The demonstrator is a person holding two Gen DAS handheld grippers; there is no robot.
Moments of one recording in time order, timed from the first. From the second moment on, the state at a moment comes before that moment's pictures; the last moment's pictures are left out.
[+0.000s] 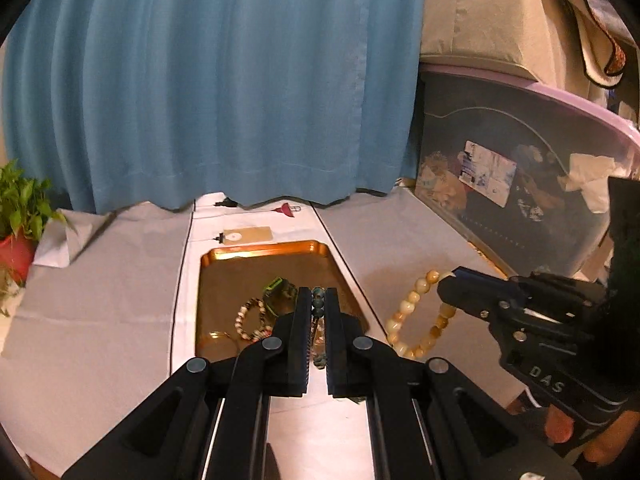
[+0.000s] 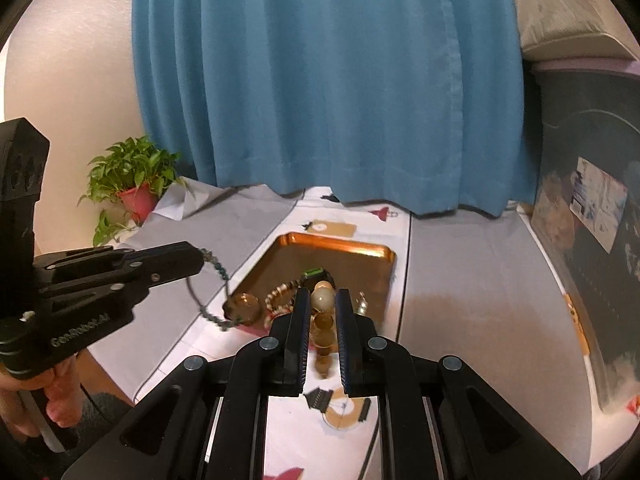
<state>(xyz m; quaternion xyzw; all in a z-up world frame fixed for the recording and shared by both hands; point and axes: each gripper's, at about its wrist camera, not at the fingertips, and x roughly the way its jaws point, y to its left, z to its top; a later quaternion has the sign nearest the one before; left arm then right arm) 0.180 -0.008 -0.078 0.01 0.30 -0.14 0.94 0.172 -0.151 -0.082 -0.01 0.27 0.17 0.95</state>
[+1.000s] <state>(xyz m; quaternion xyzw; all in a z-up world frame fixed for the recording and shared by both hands) 0.308 0.053 -0.182 -0.03 0.38 -0.09 0.92 0.309 -0.126 -0.154 0.00 0.36 0.22 0.91</state>
